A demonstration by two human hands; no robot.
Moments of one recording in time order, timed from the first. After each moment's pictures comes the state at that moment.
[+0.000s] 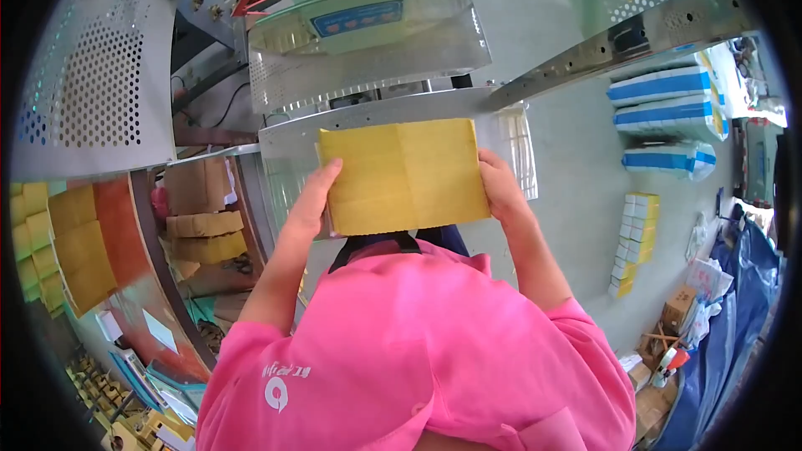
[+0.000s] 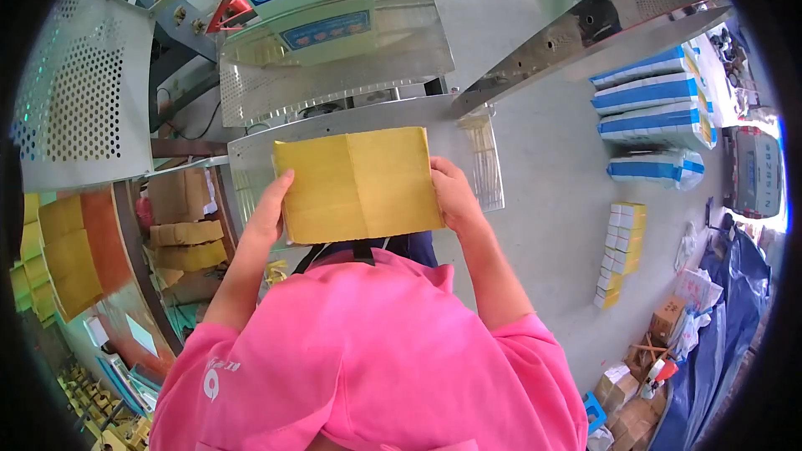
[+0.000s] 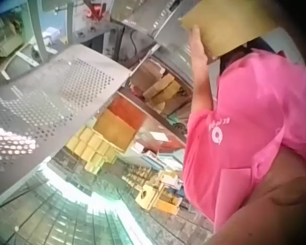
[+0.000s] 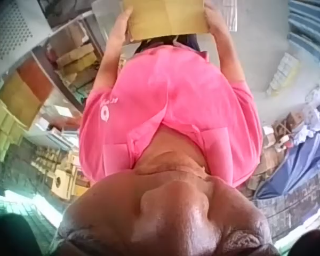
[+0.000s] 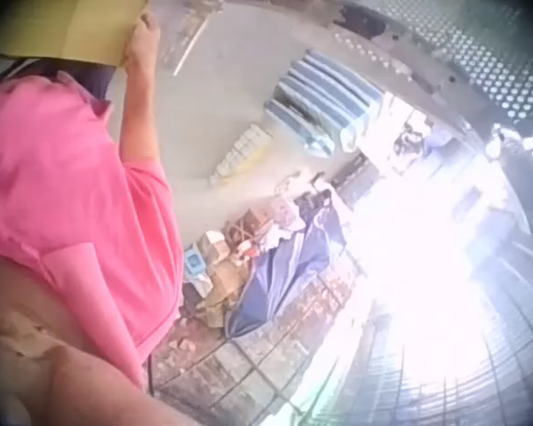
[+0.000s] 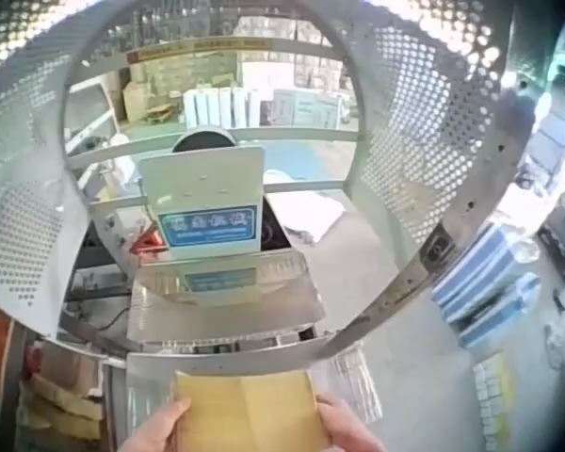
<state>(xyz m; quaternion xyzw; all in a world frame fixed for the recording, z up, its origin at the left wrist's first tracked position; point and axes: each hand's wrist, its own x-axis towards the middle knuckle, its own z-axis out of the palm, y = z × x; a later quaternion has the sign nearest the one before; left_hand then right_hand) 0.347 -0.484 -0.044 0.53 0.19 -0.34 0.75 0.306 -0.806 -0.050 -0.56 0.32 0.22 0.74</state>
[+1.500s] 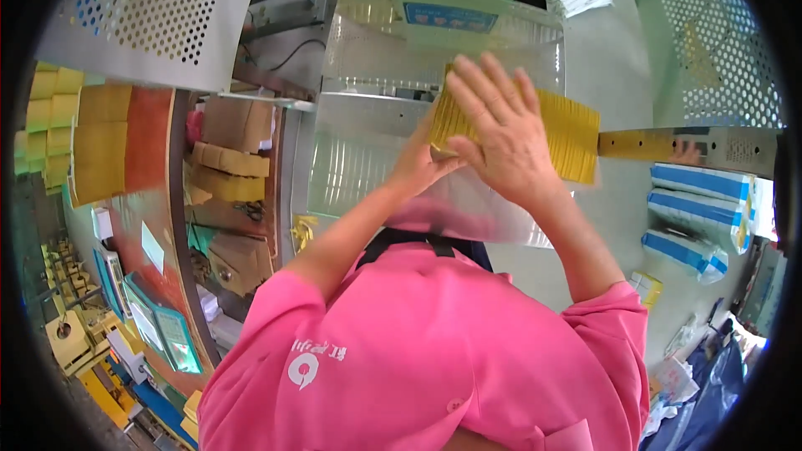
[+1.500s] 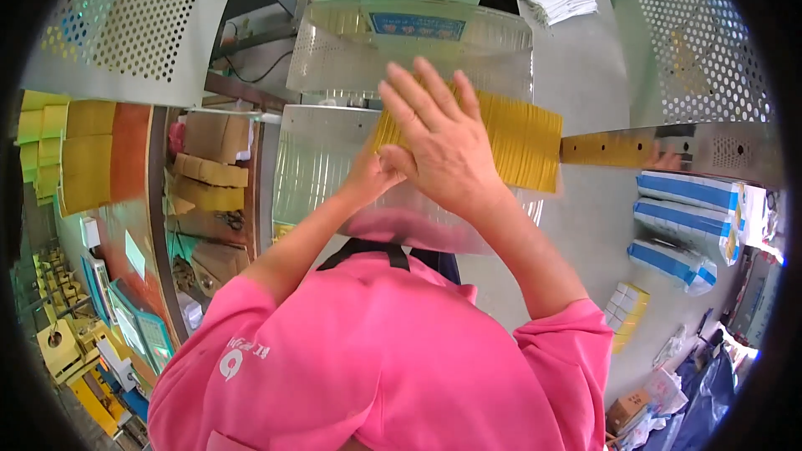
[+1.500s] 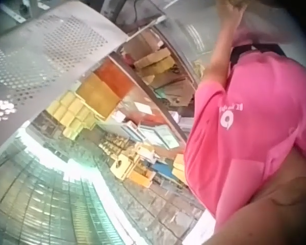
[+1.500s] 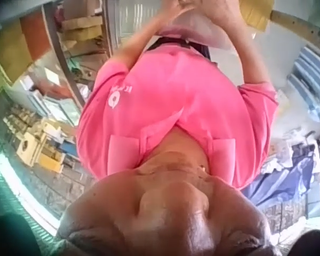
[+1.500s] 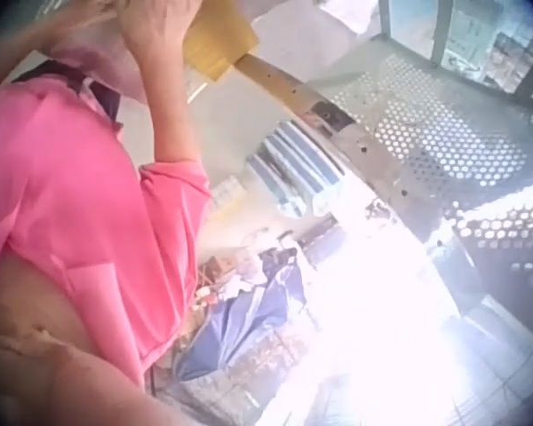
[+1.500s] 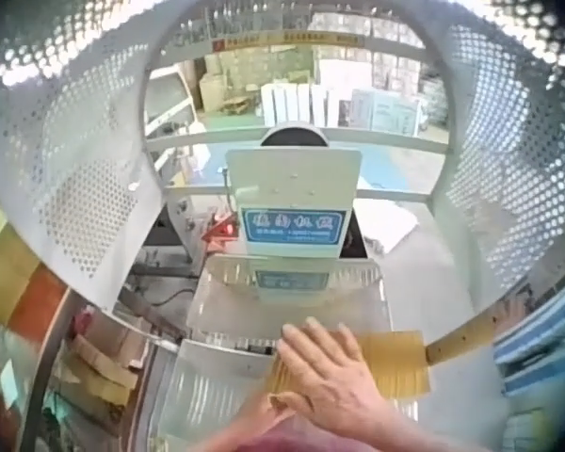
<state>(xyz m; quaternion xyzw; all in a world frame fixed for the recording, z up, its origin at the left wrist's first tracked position) 0.375 -0.569 -0.078 0.77 -0.11 -0.01 0.62 0.413 -0.730 0.071 -0.92 -0.35 -0.05 0.18</state>
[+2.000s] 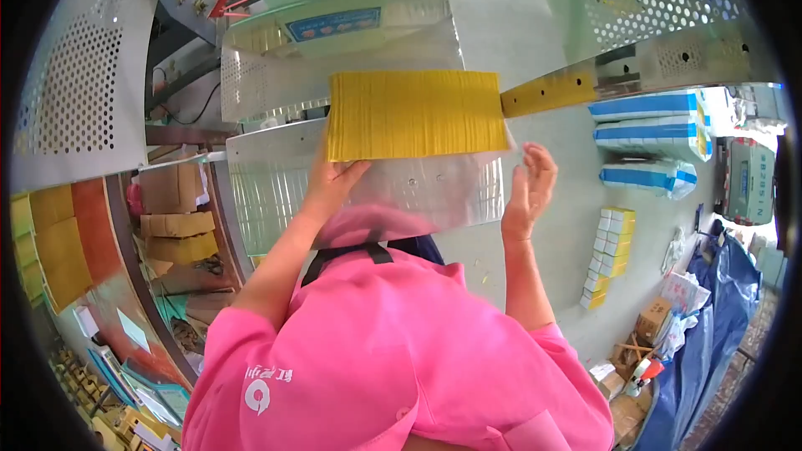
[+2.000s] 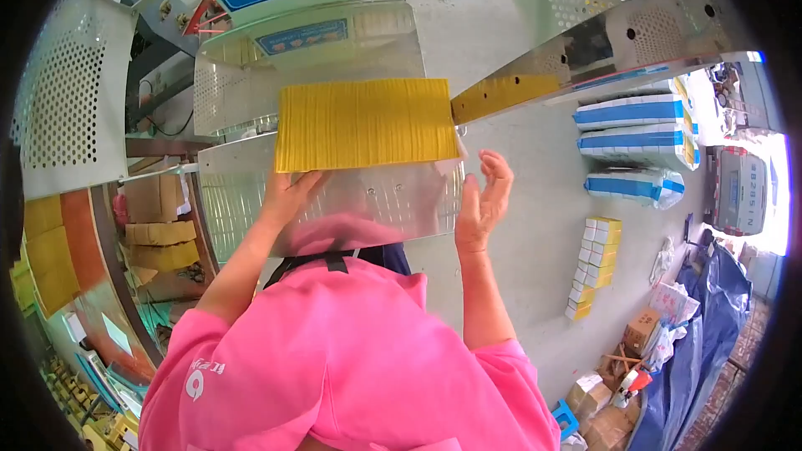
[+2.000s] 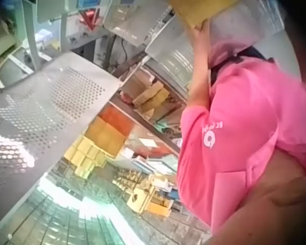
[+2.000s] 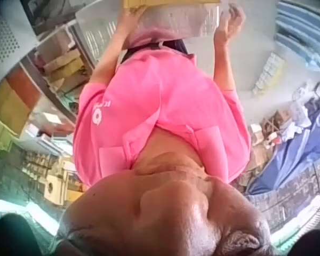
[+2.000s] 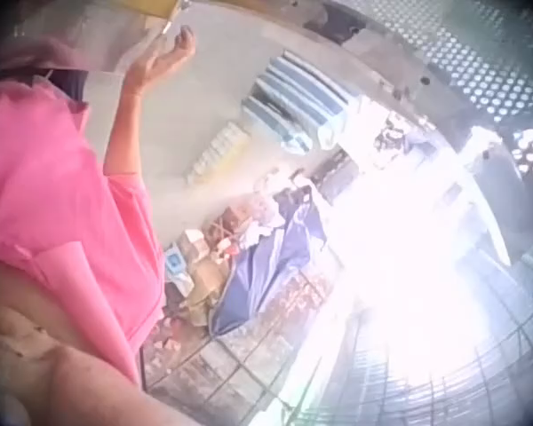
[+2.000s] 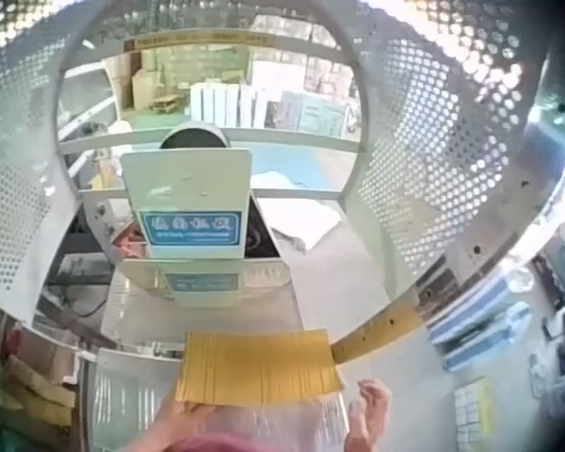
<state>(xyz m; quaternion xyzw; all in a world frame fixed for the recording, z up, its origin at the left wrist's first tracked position) 0.380 -0.575 -0.088 0.74 -0.09 -0.12 0.66 0.305 -0.876 -0.022 -0.80 0.10 -0.27 0.53</state>
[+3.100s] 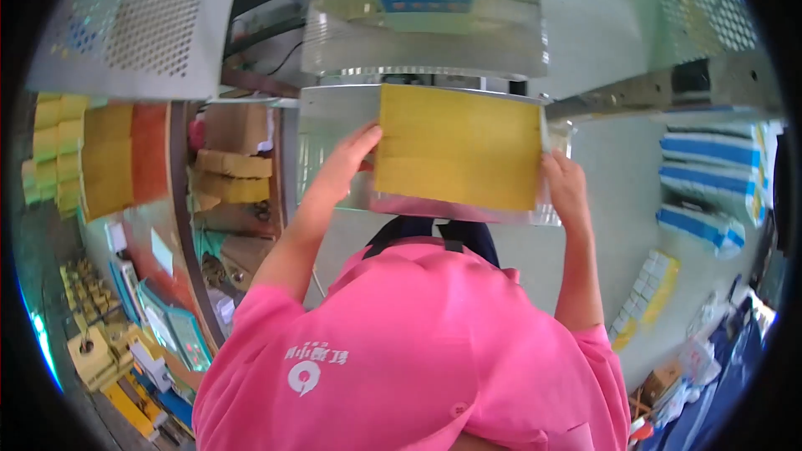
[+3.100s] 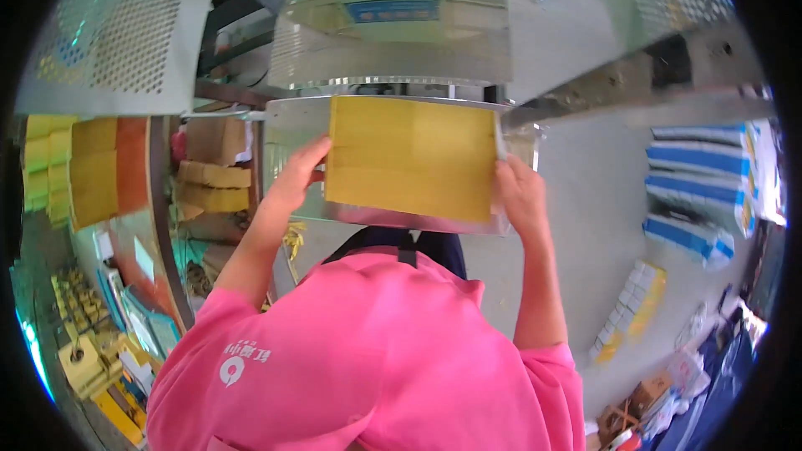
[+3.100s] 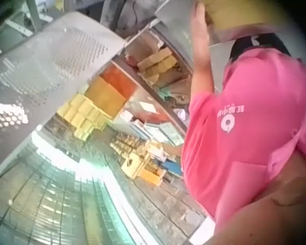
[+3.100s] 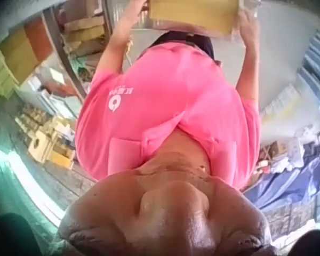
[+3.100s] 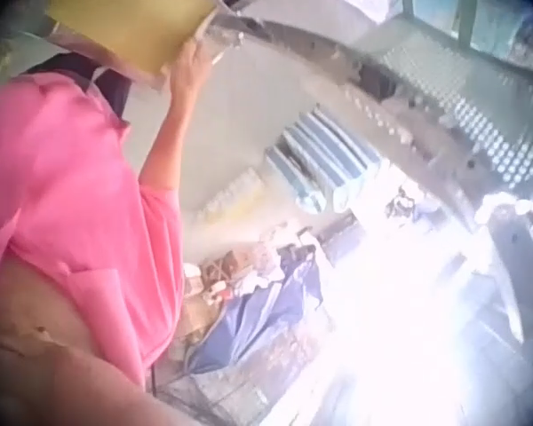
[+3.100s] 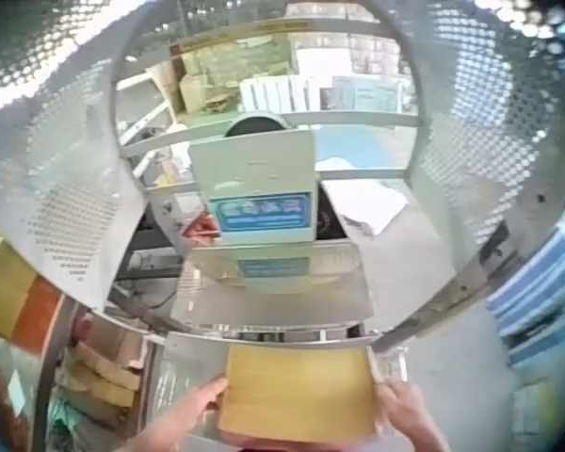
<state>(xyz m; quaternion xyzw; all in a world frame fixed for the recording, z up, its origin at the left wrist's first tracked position) 0.350 -0.520 -0.013 0.67 0.15 -0.31 0.65 0.329 -0.876 -0.007 -0.83 0.18 0.17 0.50</state>
